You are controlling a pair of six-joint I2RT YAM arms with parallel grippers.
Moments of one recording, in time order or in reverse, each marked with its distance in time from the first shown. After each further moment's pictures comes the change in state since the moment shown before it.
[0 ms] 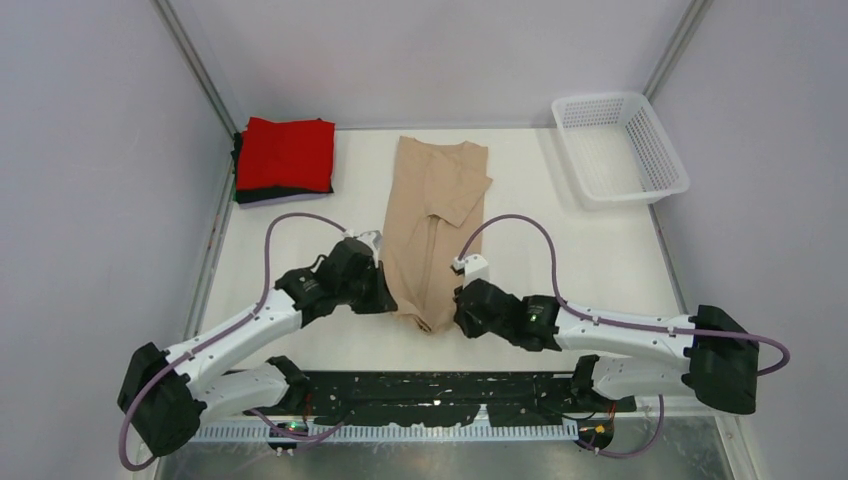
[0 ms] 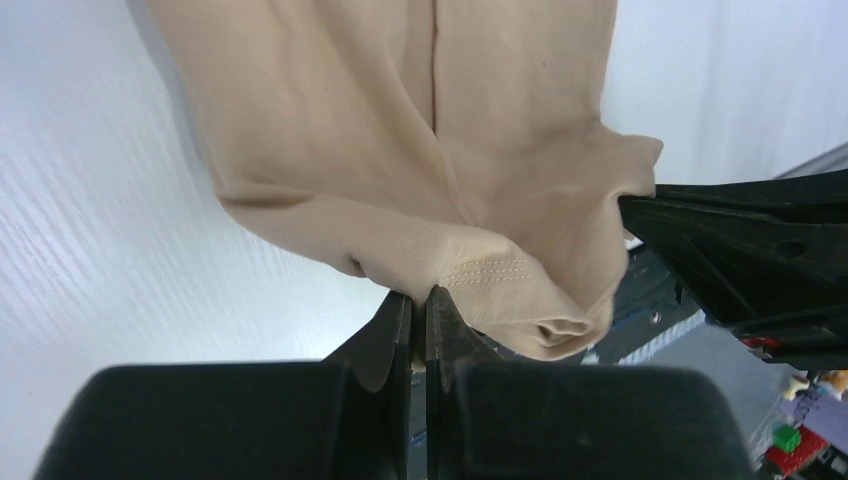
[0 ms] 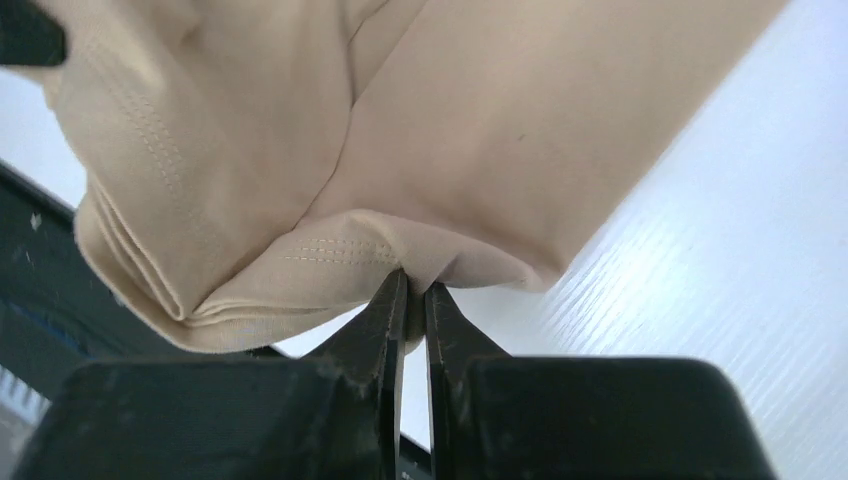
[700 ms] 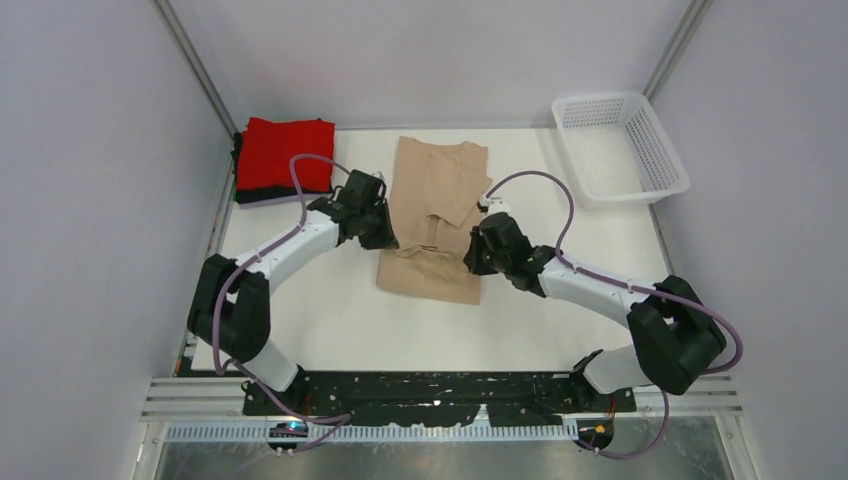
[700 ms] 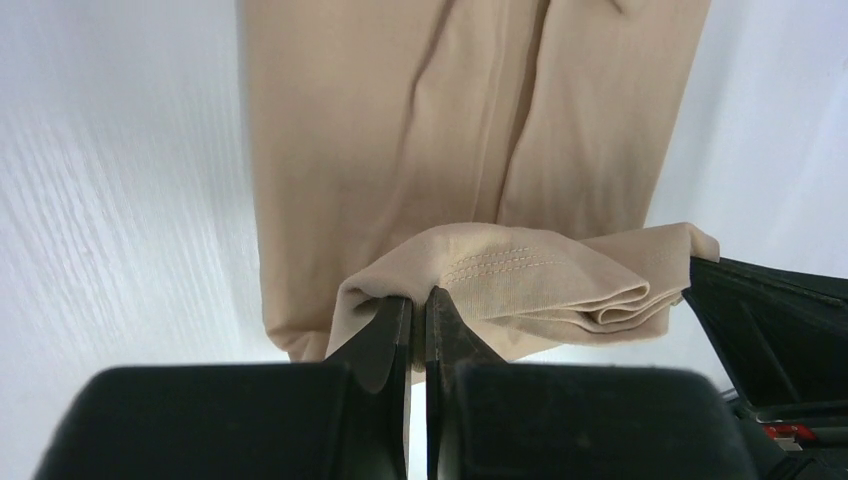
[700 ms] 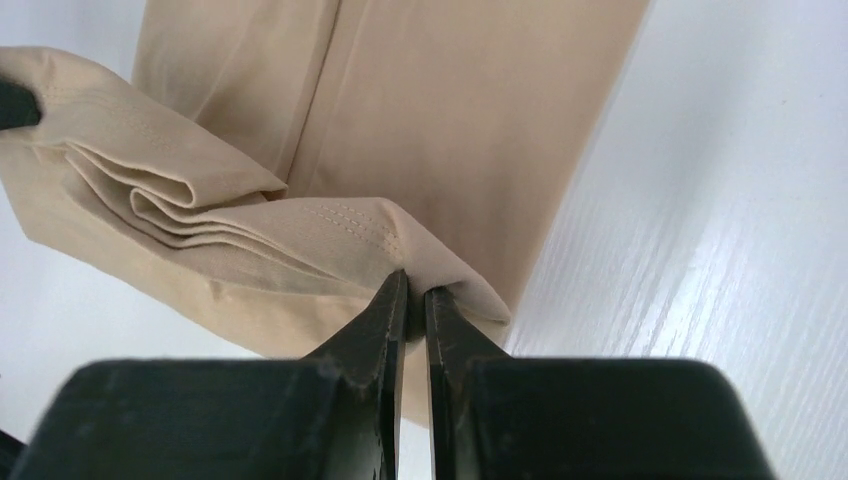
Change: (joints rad) left arm 0.262 0.543 0.435 0.027 -0.010 0.111; right arm -0.501 0.221 0.109 0.227 -0.201 -0.093
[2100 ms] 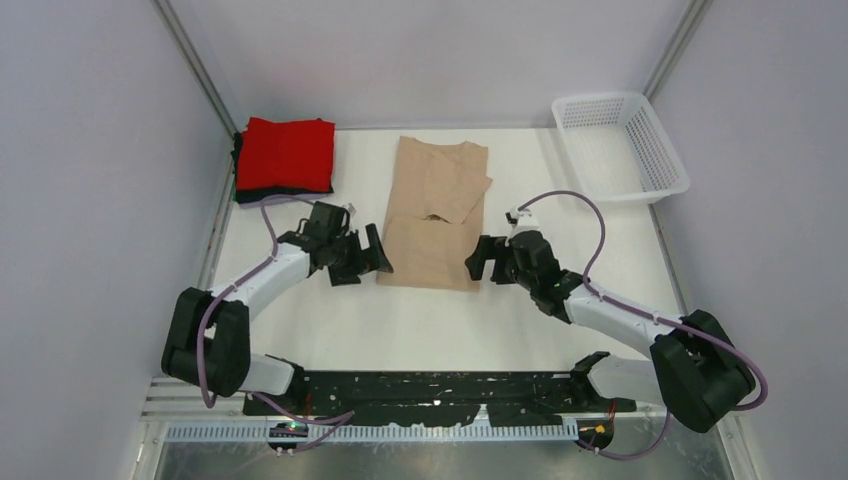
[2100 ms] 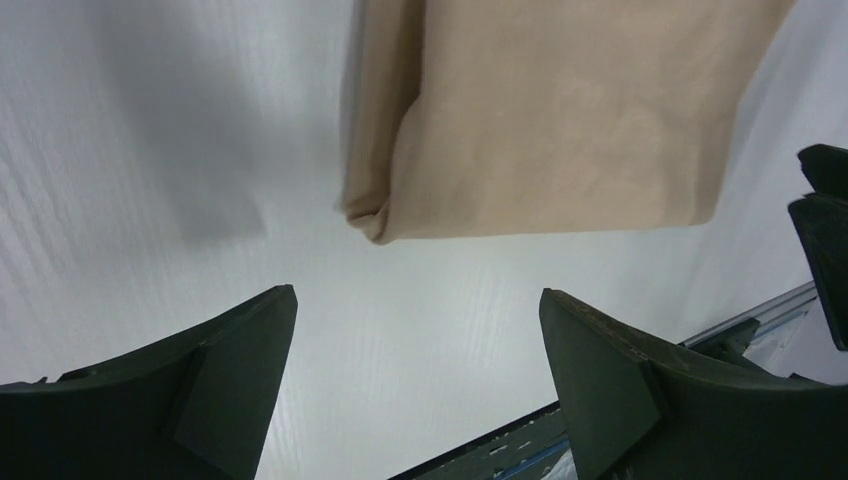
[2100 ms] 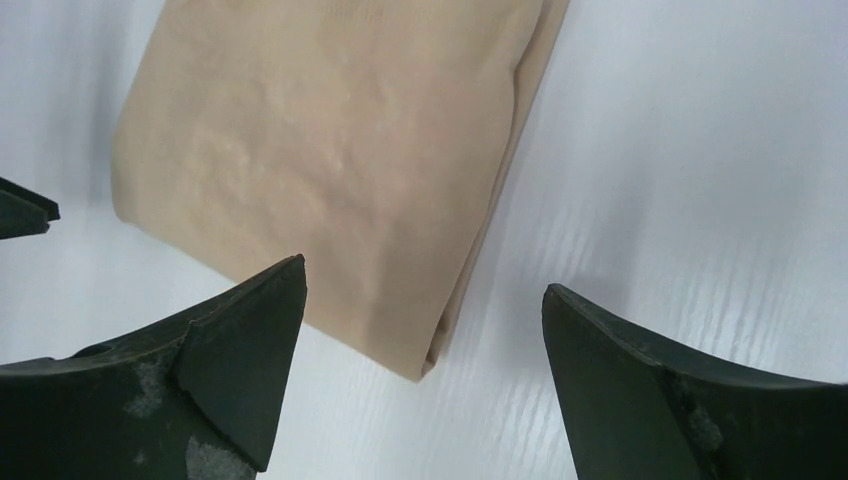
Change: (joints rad) left arm 0.163 -0.175 -0.266 0.068 0.202 0.033; right arm -0.129 -0.158 -0.226 0.253 -0.056 0.011
